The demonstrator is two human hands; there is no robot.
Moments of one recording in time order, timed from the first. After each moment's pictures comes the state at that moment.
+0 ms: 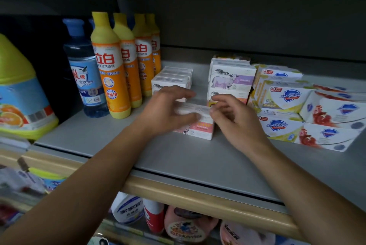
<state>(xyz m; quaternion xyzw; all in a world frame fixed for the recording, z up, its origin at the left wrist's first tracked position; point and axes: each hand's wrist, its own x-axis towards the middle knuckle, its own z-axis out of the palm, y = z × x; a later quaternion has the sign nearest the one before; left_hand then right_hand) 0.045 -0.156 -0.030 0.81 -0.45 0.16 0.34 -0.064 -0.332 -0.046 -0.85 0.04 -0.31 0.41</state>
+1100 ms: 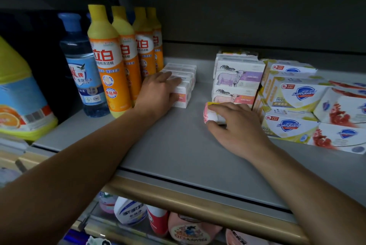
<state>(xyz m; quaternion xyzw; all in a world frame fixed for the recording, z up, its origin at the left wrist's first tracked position) 0.117 -0.166 -0.043 0.89 -0.35 0.25 0.16 -0.053 -0.327 -0.053 -0.96 0.09 -0.23 0.13</state>
